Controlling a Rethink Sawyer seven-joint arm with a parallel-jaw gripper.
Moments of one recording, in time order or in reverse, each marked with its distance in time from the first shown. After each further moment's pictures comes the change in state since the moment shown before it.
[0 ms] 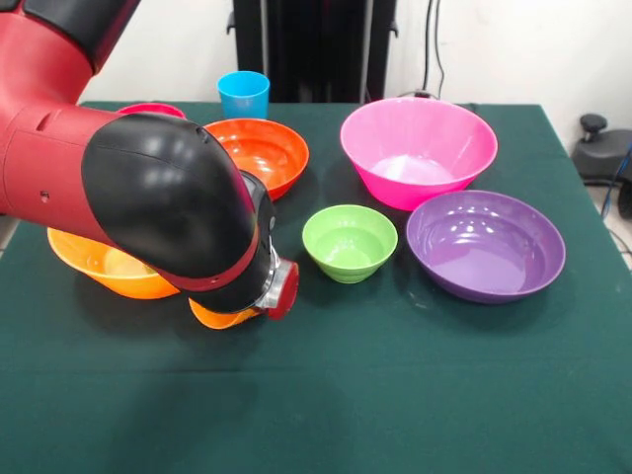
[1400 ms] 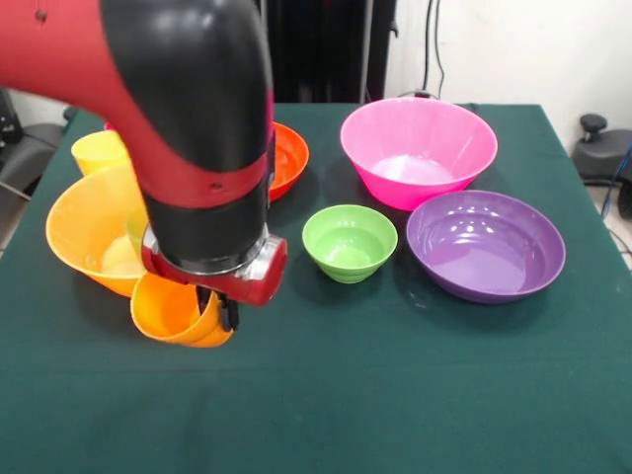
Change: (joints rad) arm 0.058 -0.242 -0.042 0.234 -0.037 -0.364 0.000
